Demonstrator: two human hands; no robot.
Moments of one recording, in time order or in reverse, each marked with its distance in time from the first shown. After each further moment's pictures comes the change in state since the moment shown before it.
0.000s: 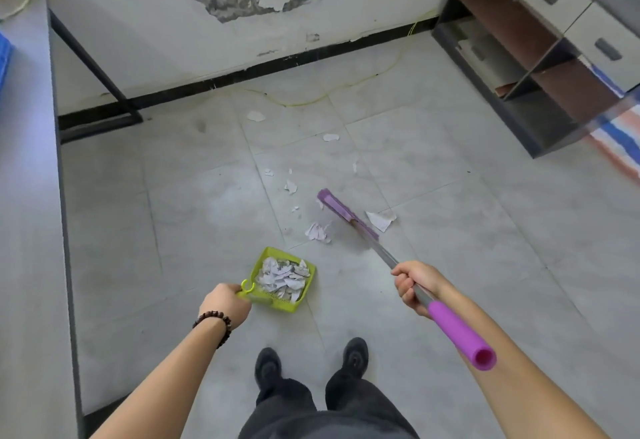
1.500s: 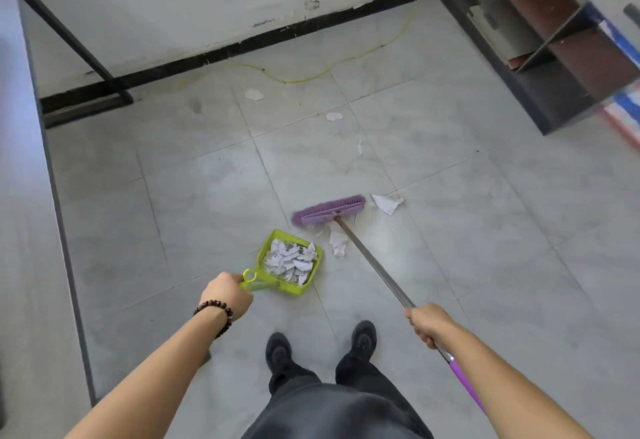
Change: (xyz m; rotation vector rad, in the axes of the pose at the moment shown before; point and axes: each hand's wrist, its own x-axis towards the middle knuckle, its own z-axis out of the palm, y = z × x) left_hand 0.053 -0.008 -0.028 0.161 -0.049 0.012; right_hand 0.098 0.079 -0.021 -0.744 0.361 0.057
